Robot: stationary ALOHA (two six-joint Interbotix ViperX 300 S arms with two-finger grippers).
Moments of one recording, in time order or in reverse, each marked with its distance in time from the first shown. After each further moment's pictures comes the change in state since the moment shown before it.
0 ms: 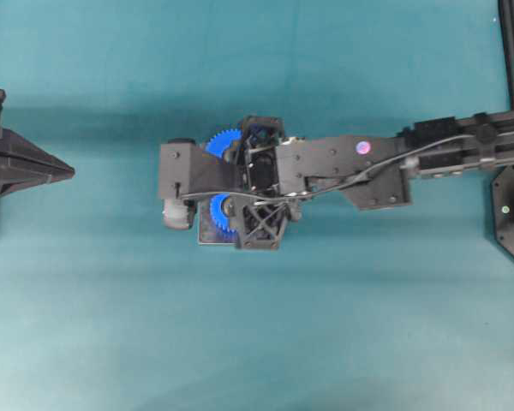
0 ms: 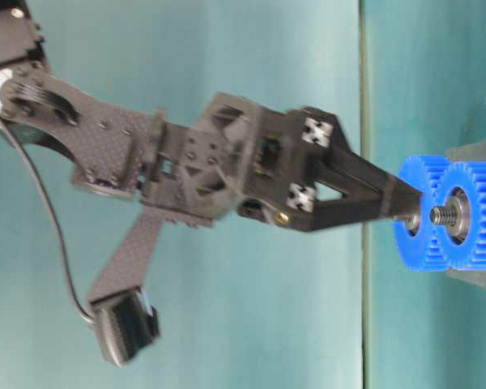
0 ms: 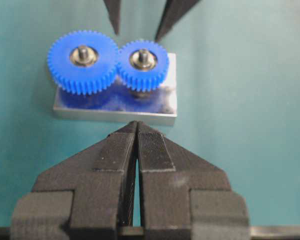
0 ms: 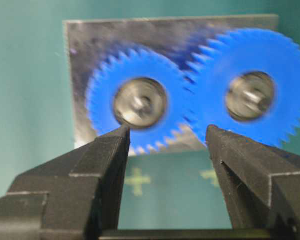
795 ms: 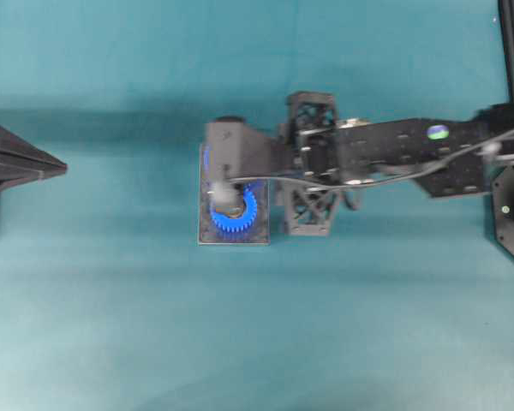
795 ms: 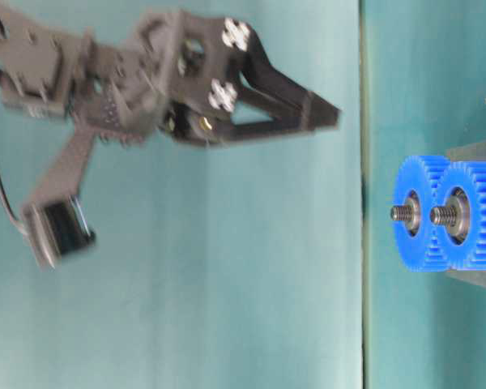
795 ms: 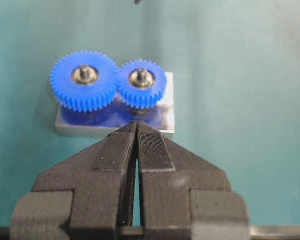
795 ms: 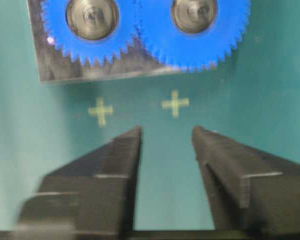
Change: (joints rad) left arm 0.000 -0.063 0.005 0.000 -0.009 0.000; right arm 0.002 -0.202 0.141 -0.055 0.072 0.038
